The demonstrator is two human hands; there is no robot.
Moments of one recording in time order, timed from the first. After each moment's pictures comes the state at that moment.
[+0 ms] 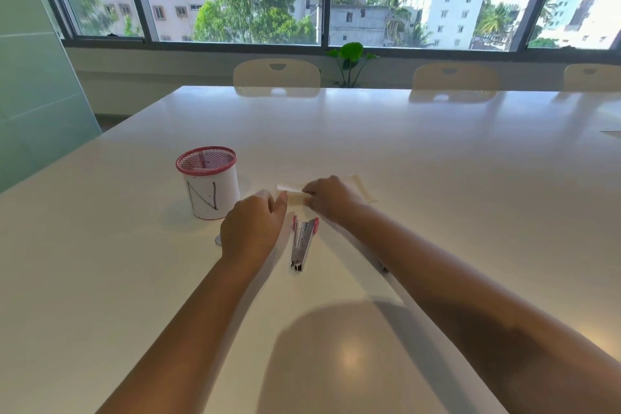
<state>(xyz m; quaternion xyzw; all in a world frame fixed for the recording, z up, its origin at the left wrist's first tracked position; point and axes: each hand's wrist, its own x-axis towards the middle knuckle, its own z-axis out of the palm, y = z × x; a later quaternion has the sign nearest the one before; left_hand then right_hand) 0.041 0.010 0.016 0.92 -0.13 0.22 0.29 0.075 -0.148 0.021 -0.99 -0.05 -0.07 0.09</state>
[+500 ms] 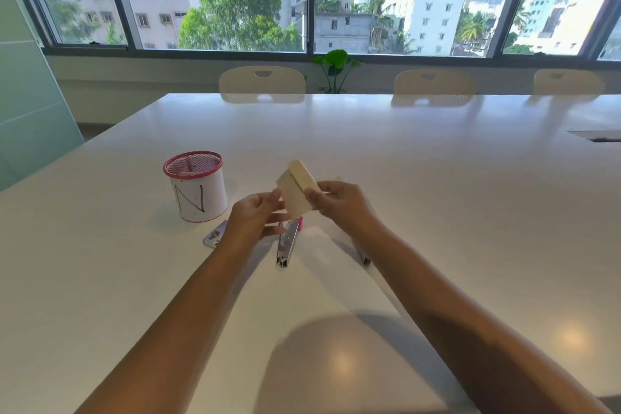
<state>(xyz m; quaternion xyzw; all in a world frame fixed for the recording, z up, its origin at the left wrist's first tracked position) 0.032 0.001 0.026 0.70 -0.09 -0.08 0.71 -0.012 -0.148 0.040 -0.81 0.06 -0.17 0.57</state>
